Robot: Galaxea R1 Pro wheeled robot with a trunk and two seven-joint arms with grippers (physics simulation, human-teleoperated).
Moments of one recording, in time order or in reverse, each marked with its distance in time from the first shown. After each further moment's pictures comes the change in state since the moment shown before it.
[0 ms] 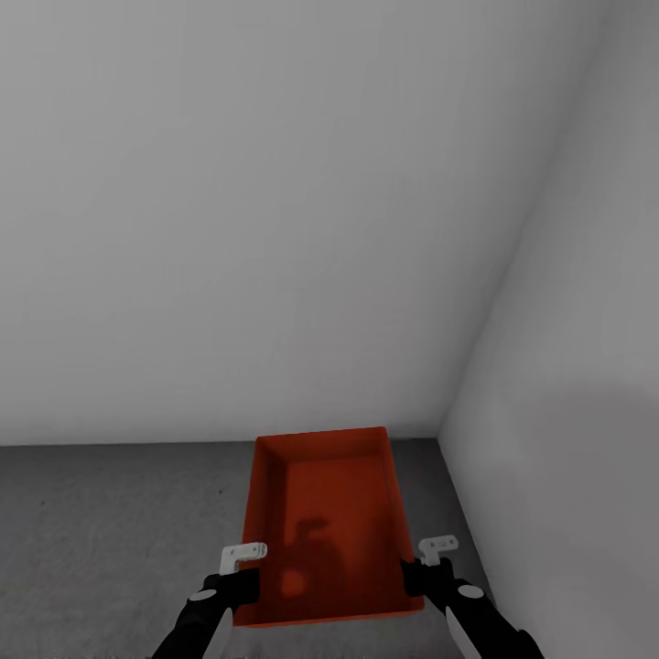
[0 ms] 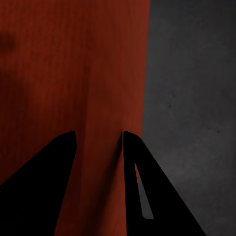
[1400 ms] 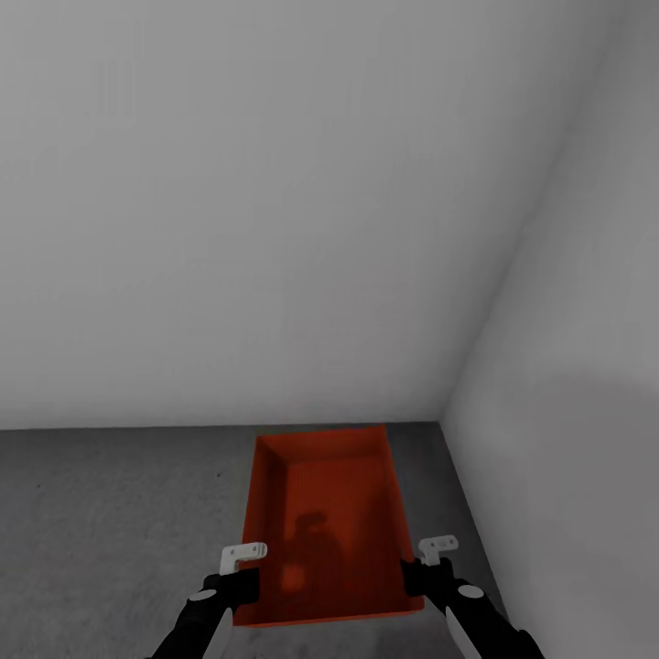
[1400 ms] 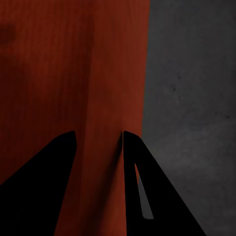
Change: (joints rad) left arm 0.000 0.000 0.000 0.000 0.000 -0.001 0.000; right arm 0.000 0.000 0.000 0.000 0.000 0.000 0.000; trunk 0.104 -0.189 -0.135
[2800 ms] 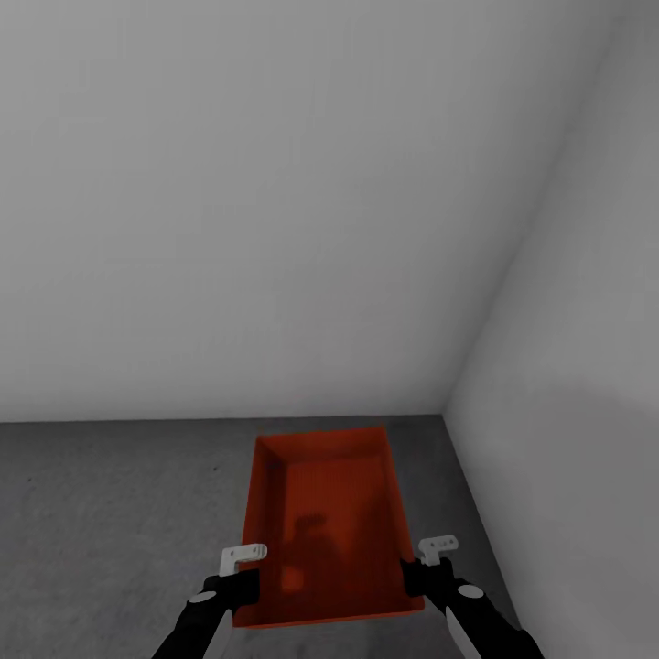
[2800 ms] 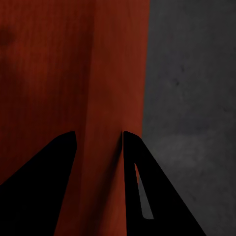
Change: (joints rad) left arm 0.000 0.001 0.000 0.010 0.007 -0.012 -0.002; right arm 0.000 0.000 0.000 -0.001 0.006 0.000 -0.001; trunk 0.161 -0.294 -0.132
